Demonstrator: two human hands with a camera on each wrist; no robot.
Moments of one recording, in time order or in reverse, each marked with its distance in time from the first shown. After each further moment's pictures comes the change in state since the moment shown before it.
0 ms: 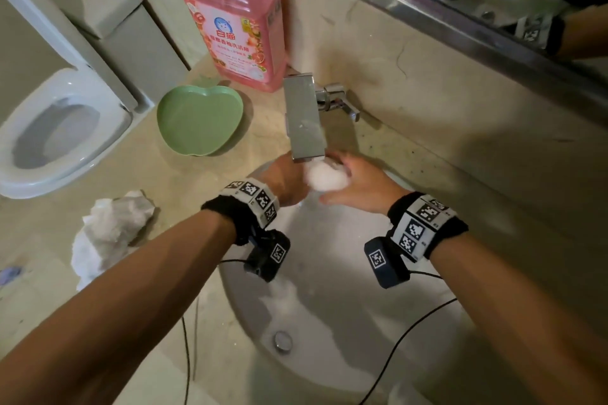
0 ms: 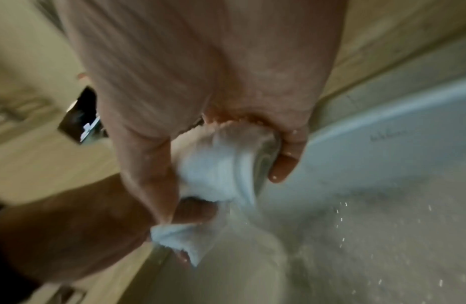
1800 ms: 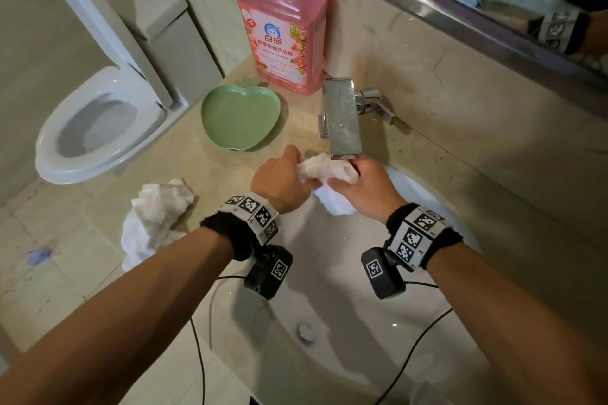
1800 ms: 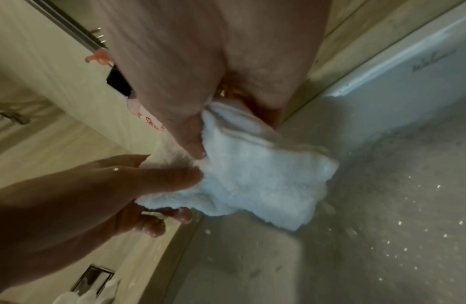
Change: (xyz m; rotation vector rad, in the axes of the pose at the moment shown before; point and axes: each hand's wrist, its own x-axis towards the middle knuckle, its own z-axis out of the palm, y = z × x) left_hand -0.061 -0.023 -0.009 -0.142 0.335 -0.269; right_hand -0.001 -0.034 0.042 0.112 0.230 -0.073
